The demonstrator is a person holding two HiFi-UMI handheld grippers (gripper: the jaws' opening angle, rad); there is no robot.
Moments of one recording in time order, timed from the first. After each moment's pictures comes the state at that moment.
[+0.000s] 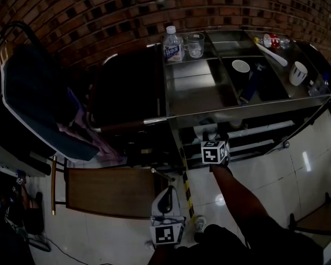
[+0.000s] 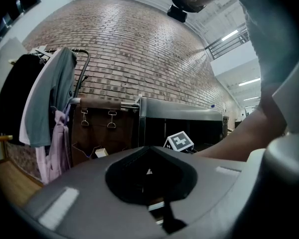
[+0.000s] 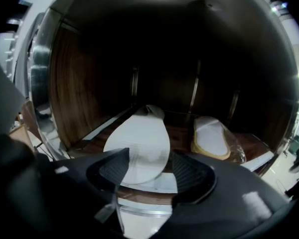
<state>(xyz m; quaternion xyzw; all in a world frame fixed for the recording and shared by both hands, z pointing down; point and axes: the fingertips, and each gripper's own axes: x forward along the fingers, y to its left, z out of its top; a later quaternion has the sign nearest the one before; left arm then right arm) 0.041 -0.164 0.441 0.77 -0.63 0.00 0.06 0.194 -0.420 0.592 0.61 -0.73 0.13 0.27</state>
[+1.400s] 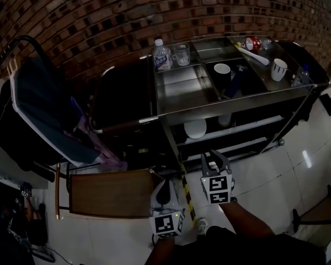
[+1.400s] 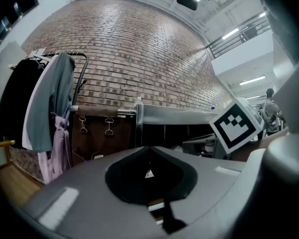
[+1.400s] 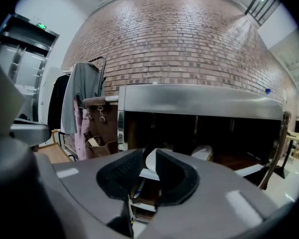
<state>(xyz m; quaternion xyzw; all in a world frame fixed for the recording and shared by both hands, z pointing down) 0.054 -0.159 0.420 0.77 -0.63 0.00 0.06 0.186 -0.252 0.444 0.57 -0.81 0.06 0.14</state>
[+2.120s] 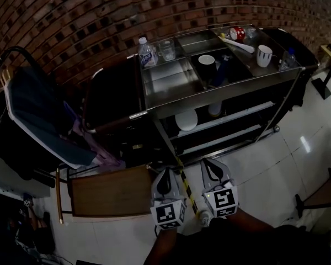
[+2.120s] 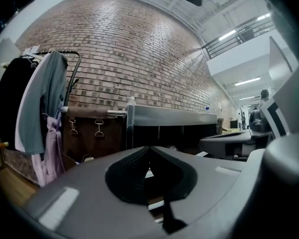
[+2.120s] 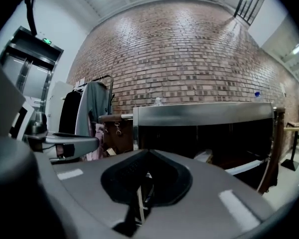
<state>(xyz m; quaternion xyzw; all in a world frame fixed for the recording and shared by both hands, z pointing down) 0.077 -0.162 0.412 0.79 -0.61 0.02 0.06 0.193 -0.170 0.410 0.55 -0.83 0.04 0.06</state>
